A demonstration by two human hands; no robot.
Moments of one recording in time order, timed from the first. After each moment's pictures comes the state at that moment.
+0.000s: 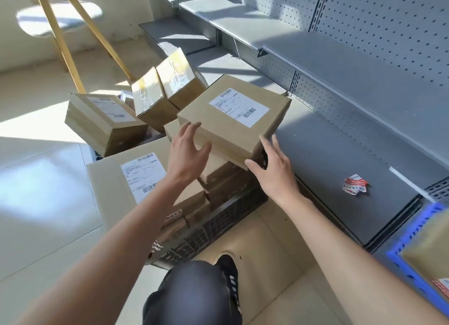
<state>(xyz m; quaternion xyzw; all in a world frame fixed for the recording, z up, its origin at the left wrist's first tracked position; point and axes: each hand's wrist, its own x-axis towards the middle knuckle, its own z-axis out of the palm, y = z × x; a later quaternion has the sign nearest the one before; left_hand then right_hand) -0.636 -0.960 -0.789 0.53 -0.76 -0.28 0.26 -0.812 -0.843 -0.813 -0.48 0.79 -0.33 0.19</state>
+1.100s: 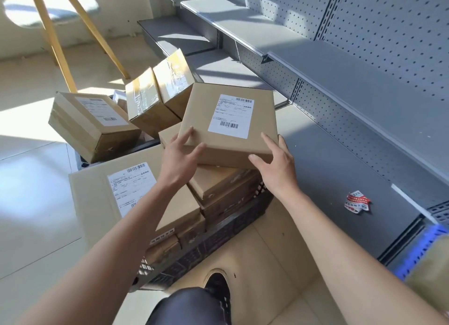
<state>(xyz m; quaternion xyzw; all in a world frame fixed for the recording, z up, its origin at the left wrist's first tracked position) -0.637 -1.010 -0.816 0.52 -0.67 -0.43 0.31 -0.842 -0.903 -0.828 -0.44 0.79 -0.39 0.18</state>
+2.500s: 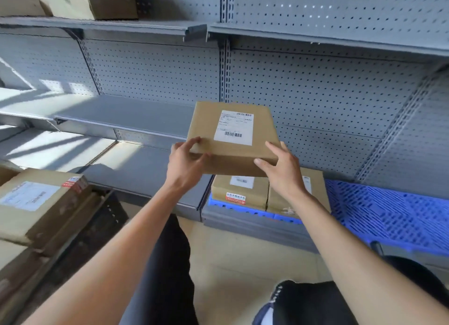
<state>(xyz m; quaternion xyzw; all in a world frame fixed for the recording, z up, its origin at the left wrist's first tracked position) -0.841 -0.568 -0.683 0.19 -0.85 -0.44 0.20 -0.919 -0.341 -0.690 -0.15 0.87 -0.46 -0.03</state>
